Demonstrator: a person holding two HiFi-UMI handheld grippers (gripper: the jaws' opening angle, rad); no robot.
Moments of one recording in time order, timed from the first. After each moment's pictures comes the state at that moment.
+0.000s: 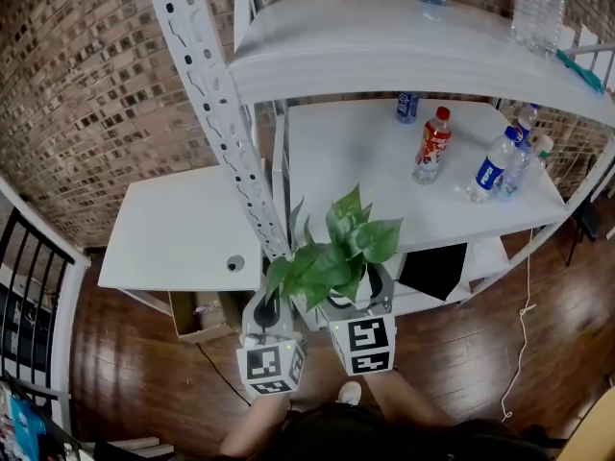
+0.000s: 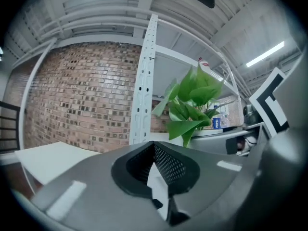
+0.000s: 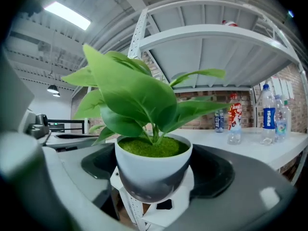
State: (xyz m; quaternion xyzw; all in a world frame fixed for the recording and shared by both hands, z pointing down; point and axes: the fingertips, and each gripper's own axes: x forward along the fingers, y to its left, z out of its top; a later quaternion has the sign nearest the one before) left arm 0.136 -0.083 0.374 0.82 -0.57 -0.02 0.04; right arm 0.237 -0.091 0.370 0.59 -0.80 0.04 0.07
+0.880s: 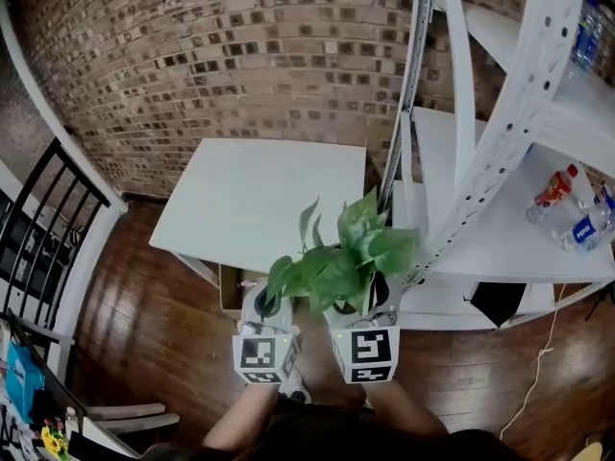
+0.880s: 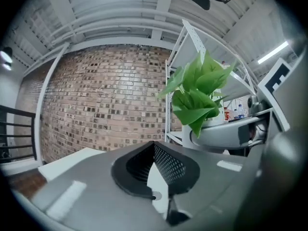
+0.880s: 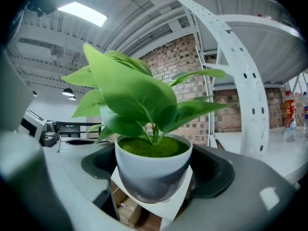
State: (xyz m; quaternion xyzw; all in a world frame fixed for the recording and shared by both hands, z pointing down) left arm -0.124 -0.123 0.378 0.79 -0.62 -0.01 0.04; right arm -0.026 -0.133 0.360 0.52 -0.85 0.02 0.06
